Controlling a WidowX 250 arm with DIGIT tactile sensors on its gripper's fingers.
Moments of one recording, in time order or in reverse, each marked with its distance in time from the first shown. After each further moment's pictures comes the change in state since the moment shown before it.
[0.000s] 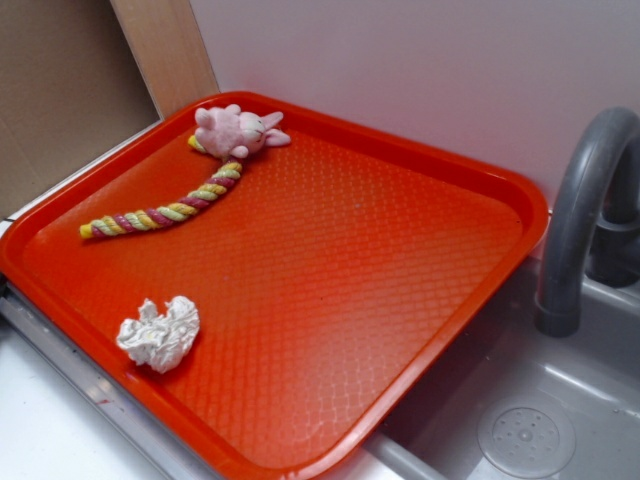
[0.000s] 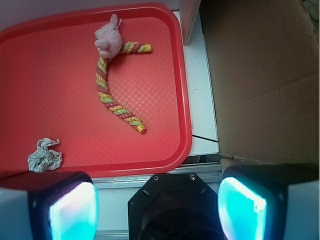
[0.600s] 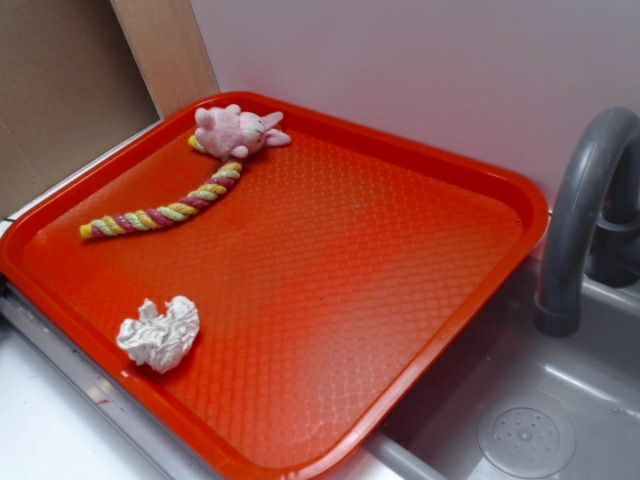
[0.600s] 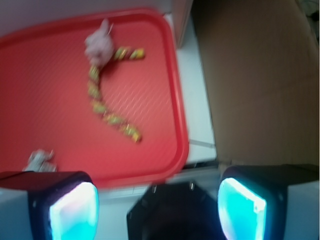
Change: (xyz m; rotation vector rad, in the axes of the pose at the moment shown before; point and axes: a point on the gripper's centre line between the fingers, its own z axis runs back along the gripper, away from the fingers) arm 0.030 -0.016 -0.022 0.053 -0.004 0.016
